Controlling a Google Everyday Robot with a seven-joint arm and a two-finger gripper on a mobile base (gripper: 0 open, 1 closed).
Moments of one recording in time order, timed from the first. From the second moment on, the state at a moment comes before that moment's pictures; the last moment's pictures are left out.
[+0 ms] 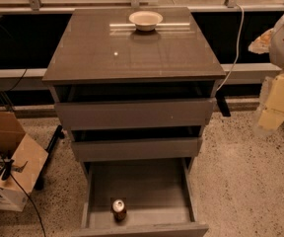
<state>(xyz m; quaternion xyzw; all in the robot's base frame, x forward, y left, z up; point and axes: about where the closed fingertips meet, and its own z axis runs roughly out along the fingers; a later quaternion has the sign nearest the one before) 0.438 -0.217 0.976 -0.60 0.78 -0.03 0.16</state>
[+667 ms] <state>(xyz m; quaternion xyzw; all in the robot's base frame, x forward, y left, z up) 0.444 -0.204 0.969 -0.60 0.77 -0.02 0.18</state>
